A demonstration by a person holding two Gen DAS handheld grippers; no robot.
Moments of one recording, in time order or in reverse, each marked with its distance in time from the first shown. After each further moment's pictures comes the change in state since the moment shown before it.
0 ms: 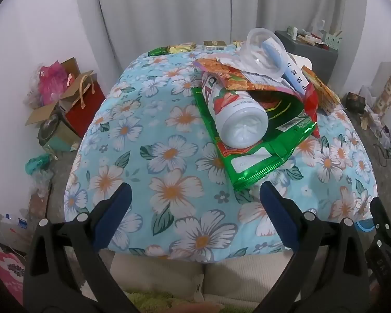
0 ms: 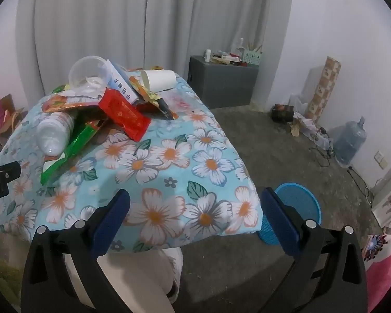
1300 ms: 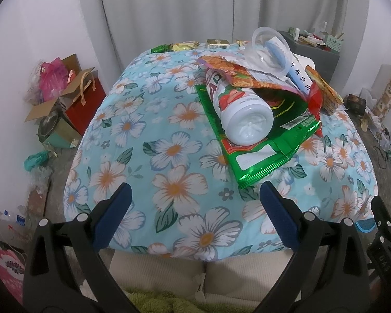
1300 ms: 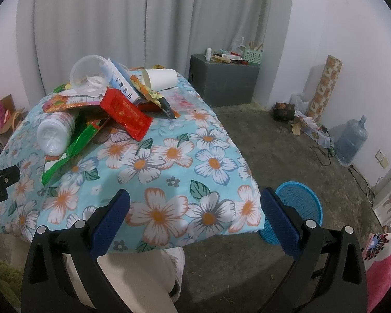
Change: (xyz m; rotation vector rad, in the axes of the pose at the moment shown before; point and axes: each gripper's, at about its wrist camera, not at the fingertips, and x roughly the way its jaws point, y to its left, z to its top) left arm 0.003 0.003 -0.002 -0.016 0.005 -0.003; right arm 0.002 0.002 -0.001 0.006 0.007 0.010
